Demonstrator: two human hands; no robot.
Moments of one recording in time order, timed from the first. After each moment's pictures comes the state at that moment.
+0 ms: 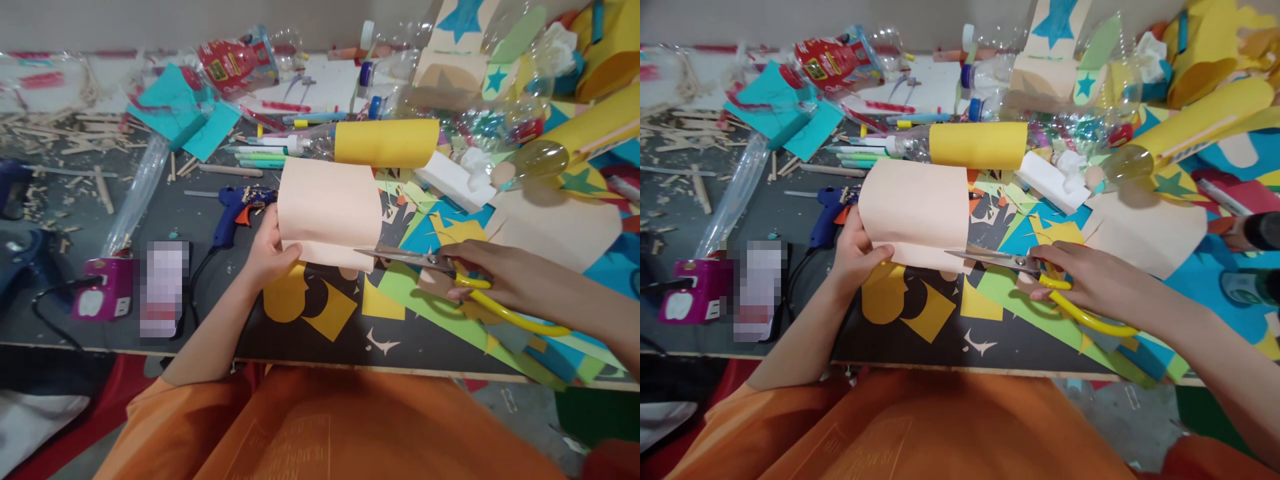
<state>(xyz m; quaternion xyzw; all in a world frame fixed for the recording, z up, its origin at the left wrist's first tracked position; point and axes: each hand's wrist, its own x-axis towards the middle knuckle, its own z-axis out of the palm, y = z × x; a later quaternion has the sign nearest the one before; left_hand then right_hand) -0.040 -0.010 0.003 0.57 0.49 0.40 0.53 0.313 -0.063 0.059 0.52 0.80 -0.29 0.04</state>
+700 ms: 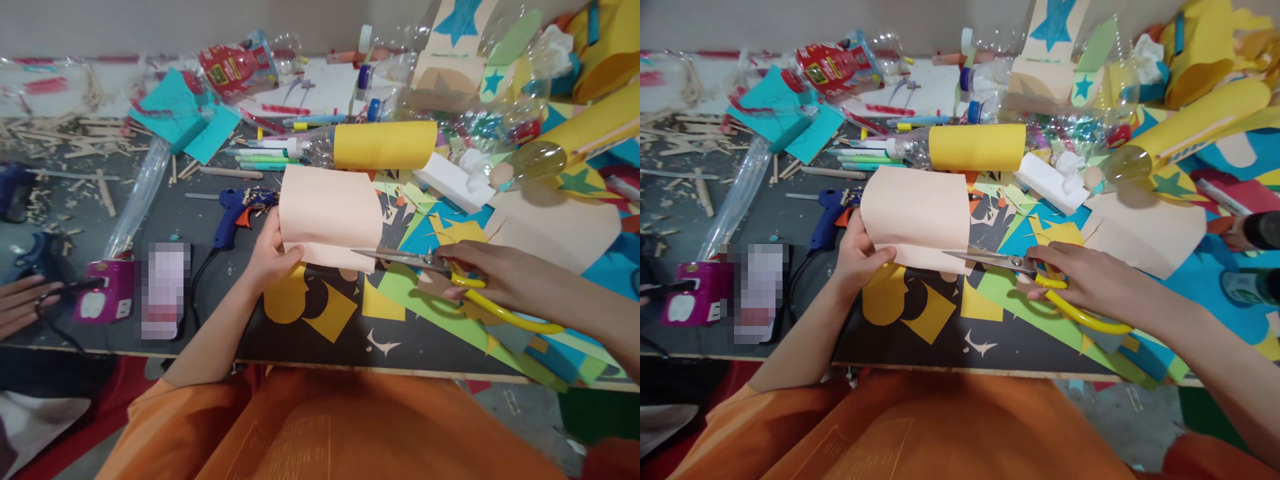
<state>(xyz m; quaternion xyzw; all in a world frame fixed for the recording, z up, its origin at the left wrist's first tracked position) -0.040 -0.011 -0.001 0.56 0.48 0.40 0.54 0.308 -0.061 0.061 0.52 0.79 -0.30 0.04</state>
